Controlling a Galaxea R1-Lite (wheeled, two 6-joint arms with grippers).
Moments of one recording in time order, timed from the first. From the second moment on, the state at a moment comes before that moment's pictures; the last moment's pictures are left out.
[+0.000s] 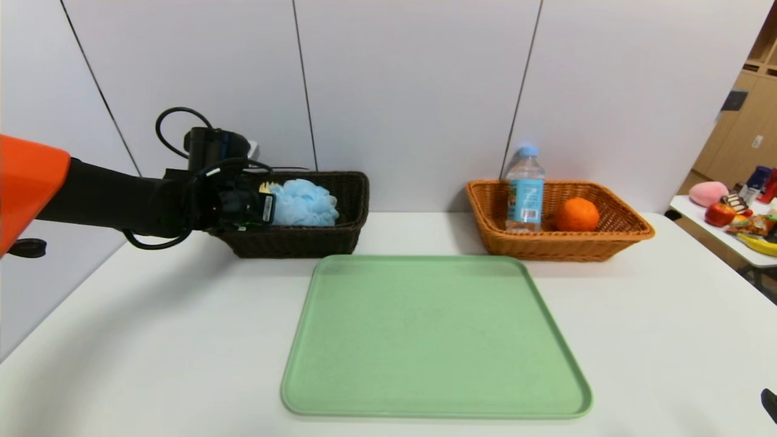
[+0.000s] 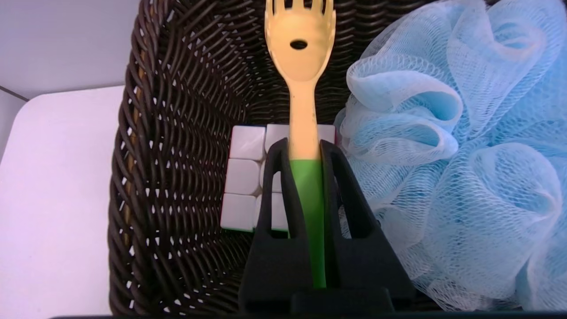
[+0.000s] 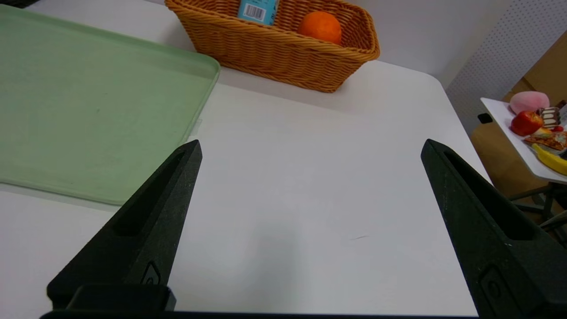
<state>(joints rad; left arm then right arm) -0.19 2.02 -1.35 -0.20 0.24 0.03 0.17 0.45 -0.17 -0.21 -0.13 -0.22</state>
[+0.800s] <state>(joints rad) -0.16 2.05 -1.44 -0.30 0.23 0.05 0.17 0.46 -0.17 -0.21 -0.12 -0.22</state>
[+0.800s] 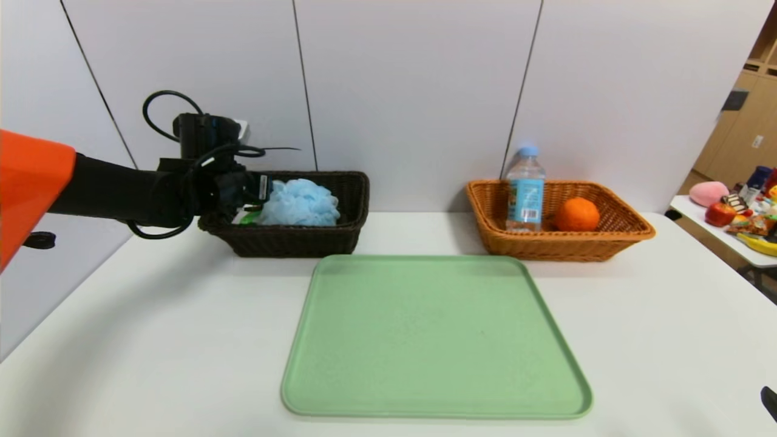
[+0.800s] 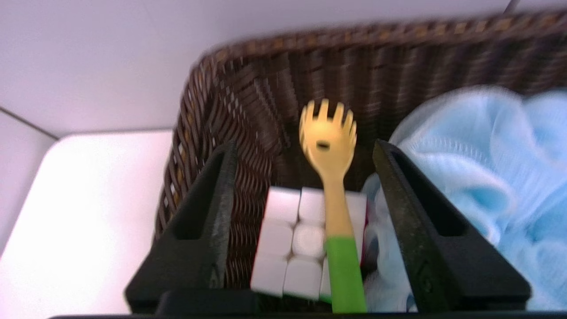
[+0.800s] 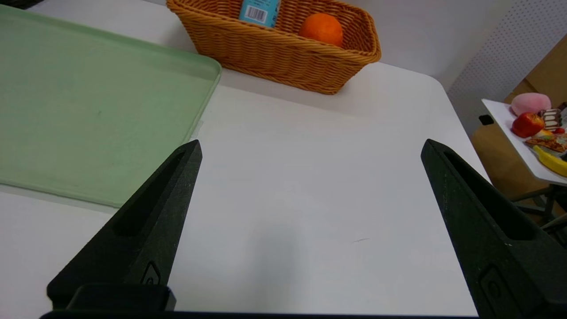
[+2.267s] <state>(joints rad) -0.15 0.91 -0.76 -0.08 0.19 0.06 0.14 0.81 -0.42 -0.38 -0.10 -0.16</state>
